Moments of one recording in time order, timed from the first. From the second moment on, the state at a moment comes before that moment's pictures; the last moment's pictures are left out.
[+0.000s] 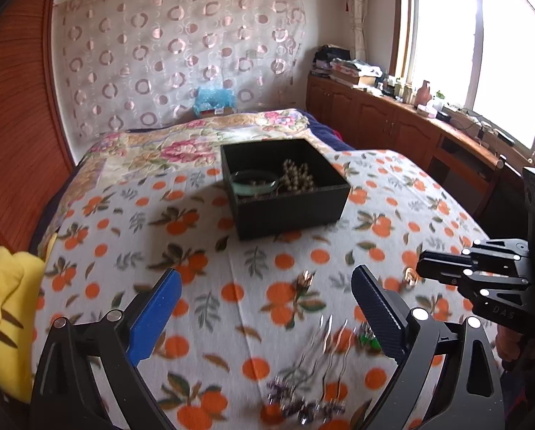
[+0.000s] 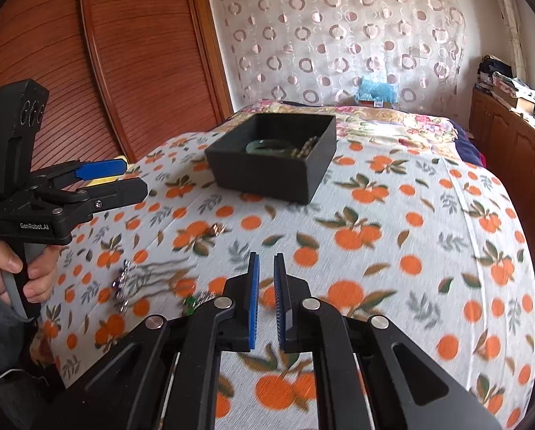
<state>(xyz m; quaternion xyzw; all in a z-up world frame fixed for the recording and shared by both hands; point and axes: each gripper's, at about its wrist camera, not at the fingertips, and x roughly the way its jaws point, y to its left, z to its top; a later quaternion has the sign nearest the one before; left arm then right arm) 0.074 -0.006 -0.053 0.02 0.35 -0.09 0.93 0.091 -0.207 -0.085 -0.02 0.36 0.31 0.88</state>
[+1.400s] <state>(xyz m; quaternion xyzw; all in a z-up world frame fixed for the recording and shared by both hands) 0.029 -0.029 -0.115 0.06 0.43 -0.10 0.90 0.063 -0.183 -0.113 -0.04 0.39 0.35 0.85</state>
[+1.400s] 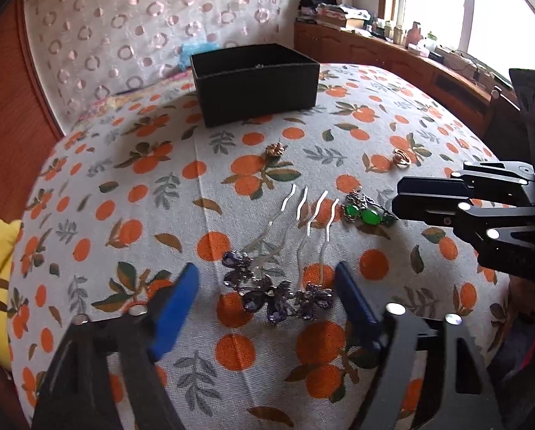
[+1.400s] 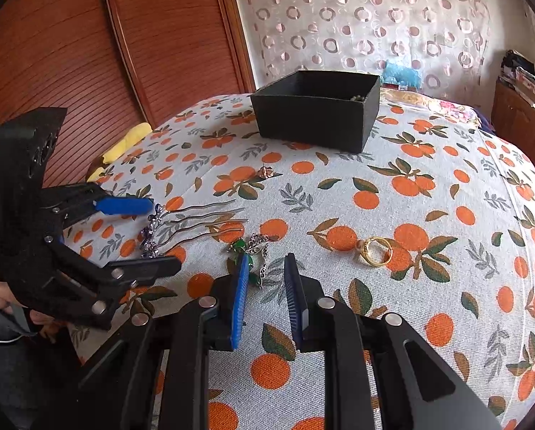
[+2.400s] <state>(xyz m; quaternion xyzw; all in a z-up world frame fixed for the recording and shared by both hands) 0.009 0.010 -0.093 0.00 0.37 -0.09 0.93 0.064 -0.137 -0.114 -0.16 0.39 0.35 0.83</state>
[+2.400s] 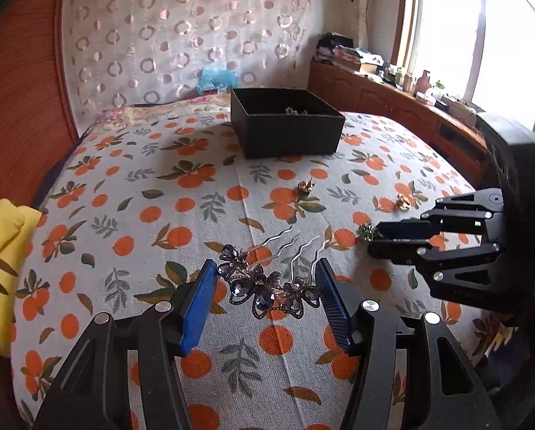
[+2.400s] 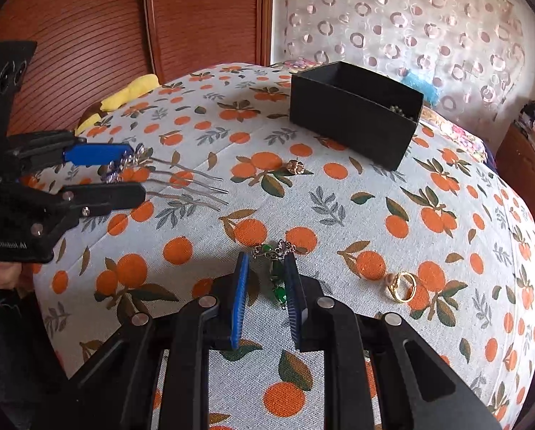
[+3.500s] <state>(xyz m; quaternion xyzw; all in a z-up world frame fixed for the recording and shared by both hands) 0.050 0.001 -0.040 0.01 0.31 -0.09 0.95 0.132 -0.162 -0.008 -0.12 0.30 0.33 0.89</state>
